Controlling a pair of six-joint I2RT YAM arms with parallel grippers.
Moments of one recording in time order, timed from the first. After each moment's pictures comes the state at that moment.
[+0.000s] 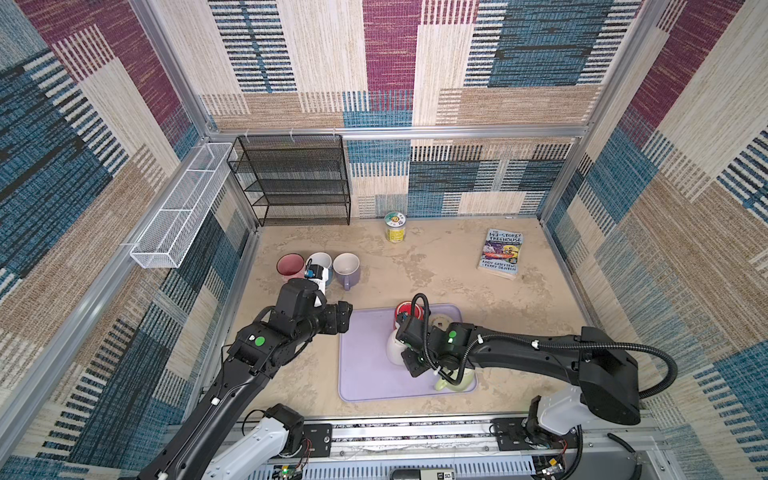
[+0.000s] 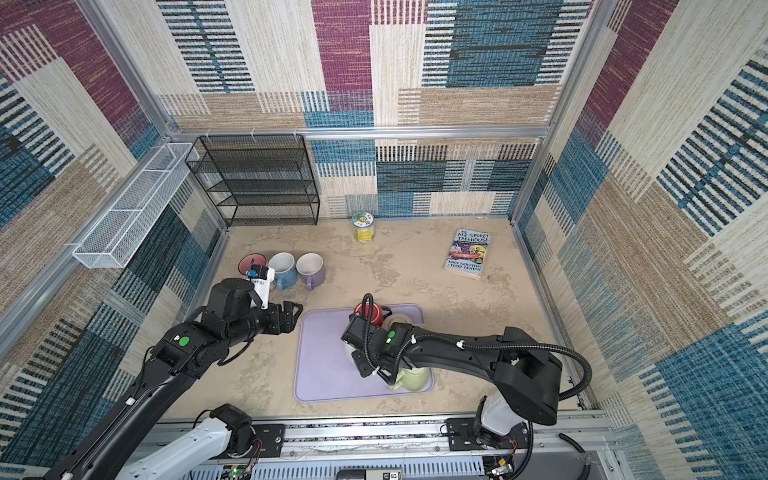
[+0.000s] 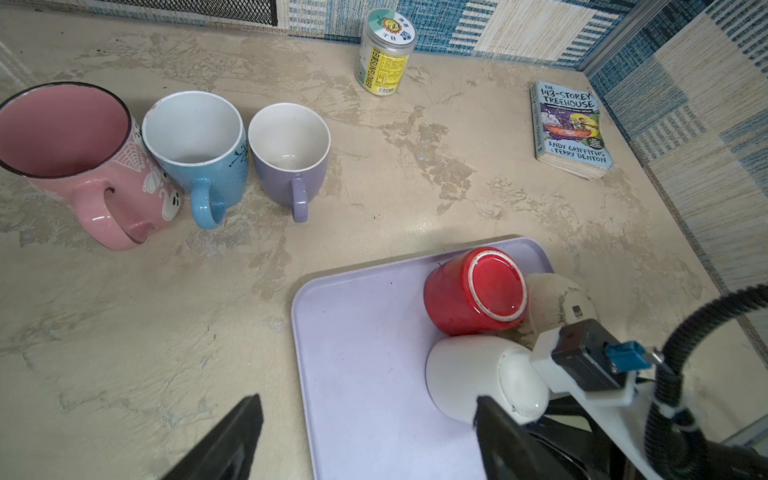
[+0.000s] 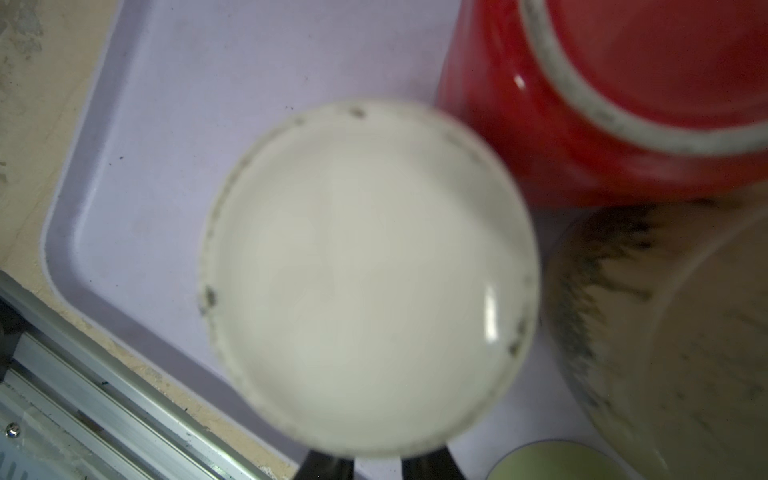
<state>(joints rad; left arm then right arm) -0.47 0.87 0.96 -0.80 -0.02 -0.34 1.10 1.54 0.99 -0.61 0.11 0.55</state>
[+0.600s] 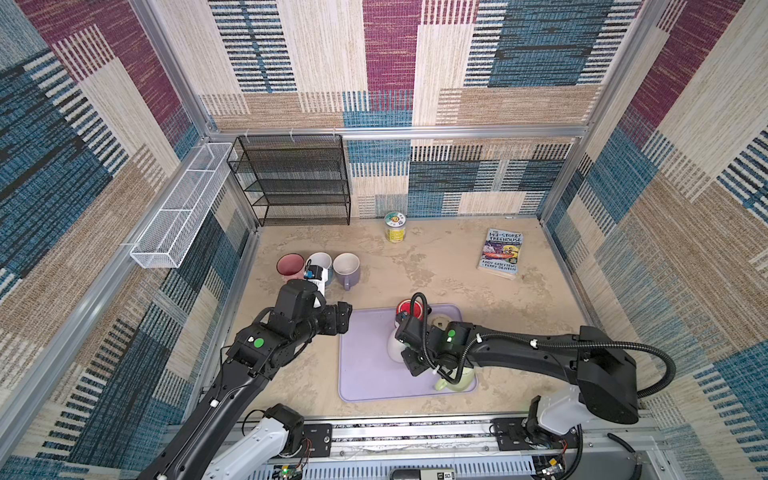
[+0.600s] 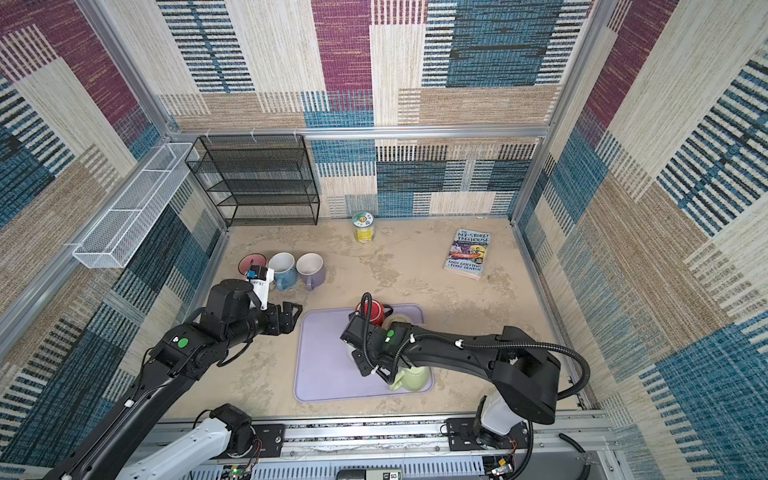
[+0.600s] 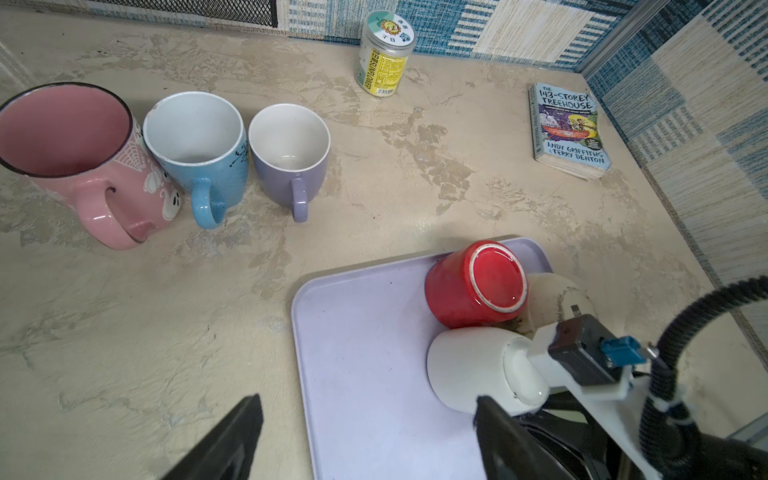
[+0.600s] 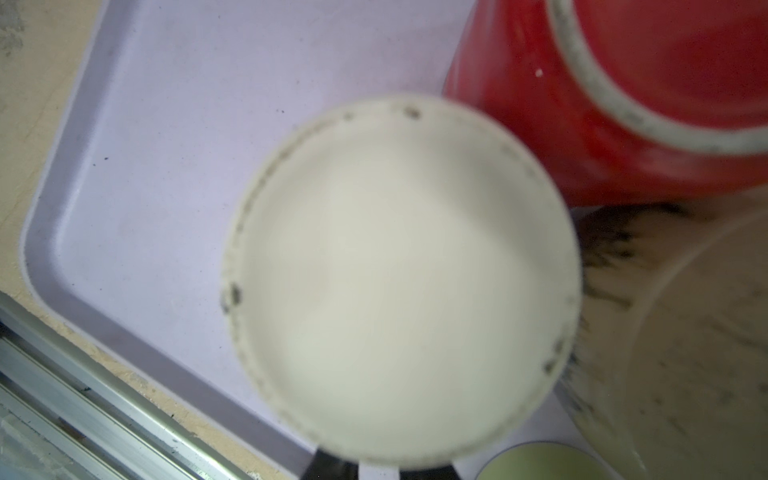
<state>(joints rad) -0.47 0.86 0.95 -0.80 -0.02 -0.34 1.10 1.54 0.99 -0.62 0.12 0.54</state>
